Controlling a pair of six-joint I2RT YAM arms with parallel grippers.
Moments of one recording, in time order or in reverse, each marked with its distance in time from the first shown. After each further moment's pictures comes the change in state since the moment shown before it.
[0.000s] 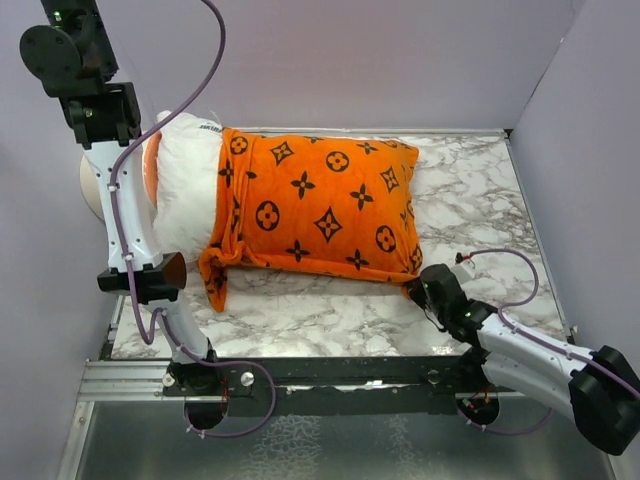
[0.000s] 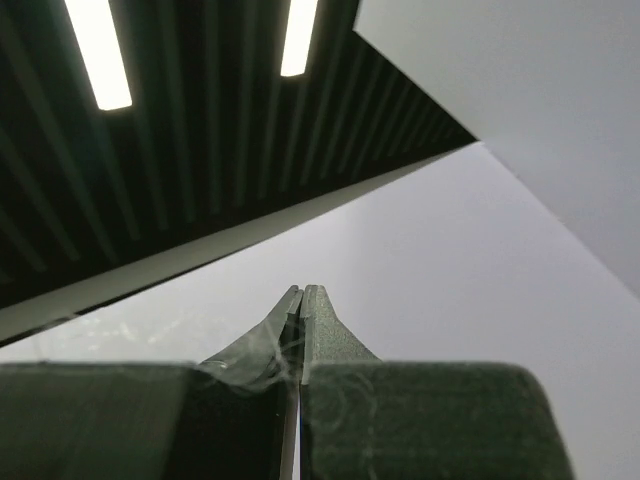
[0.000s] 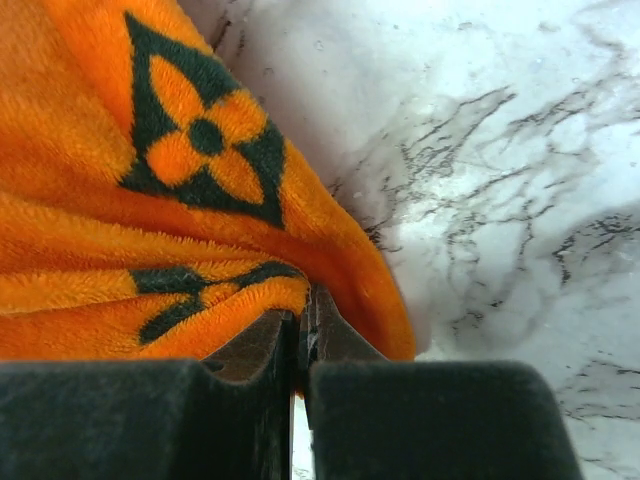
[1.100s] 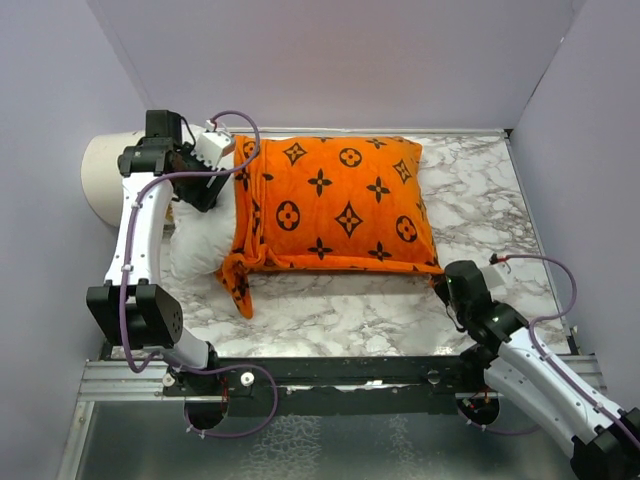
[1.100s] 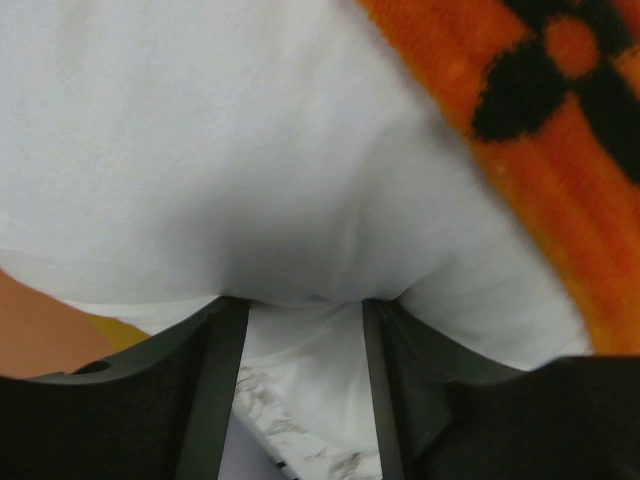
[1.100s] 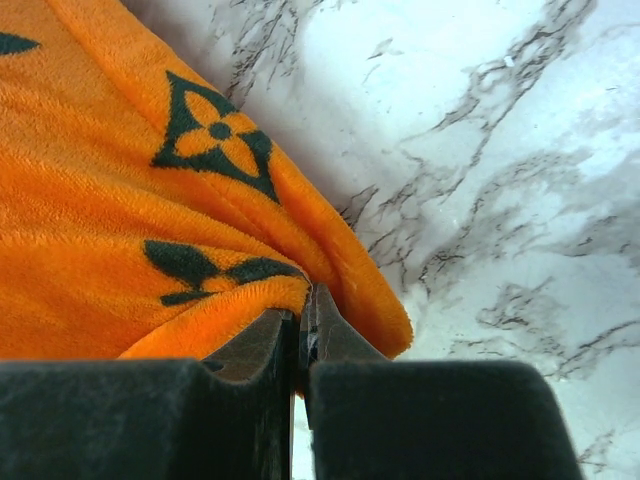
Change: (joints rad) left arm -0.095 -0.365 -1.004 -1.387 0.320 -0.662; right arm -0.150 -0.300 0.107 -0.432 0.093 0.017
